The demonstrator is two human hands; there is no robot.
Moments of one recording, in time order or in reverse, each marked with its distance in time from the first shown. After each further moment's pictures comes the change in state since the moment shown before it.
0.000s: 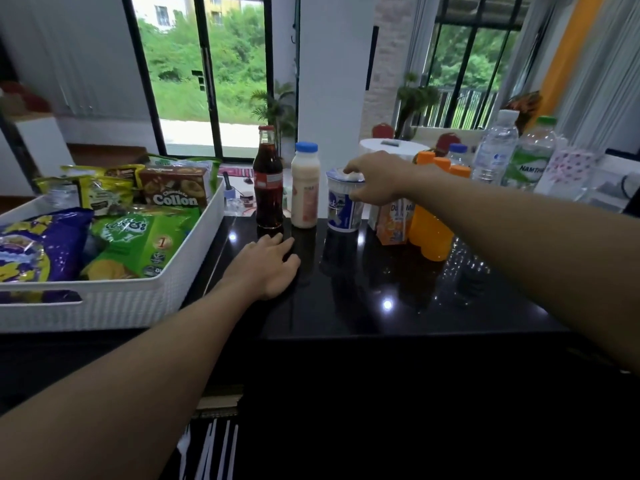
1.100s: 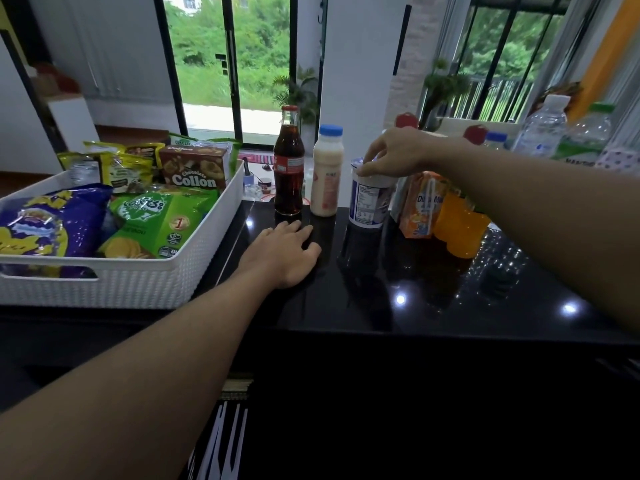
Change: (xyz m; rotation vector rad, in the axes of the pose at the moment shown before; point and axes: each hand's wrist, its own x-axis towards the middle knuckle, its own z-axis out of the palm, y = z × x) left_hand -0.004 0.007 -0.003 0.006 0.004 -0.046; right_hand 0.028 0.006 -0.007 0.132 -0.057 0.027
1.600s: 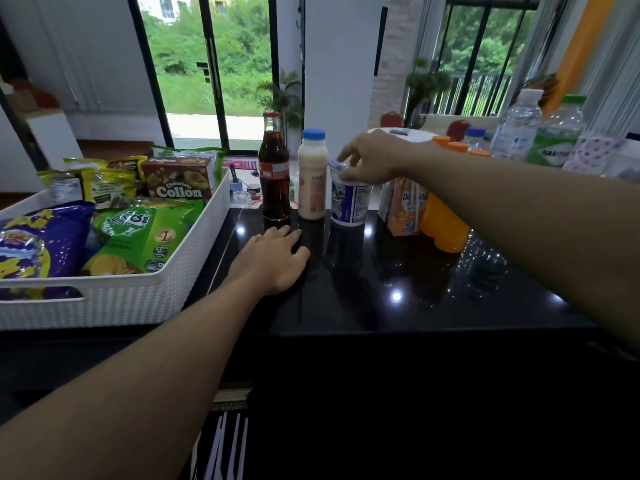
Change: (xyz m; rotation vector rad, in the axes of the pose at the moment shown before) left_hand 0.005 -0.004 0.003 0.007 0.002 0.012; right_hand -0.004 -0.014 0.007 -0.059 0.031 -0.096
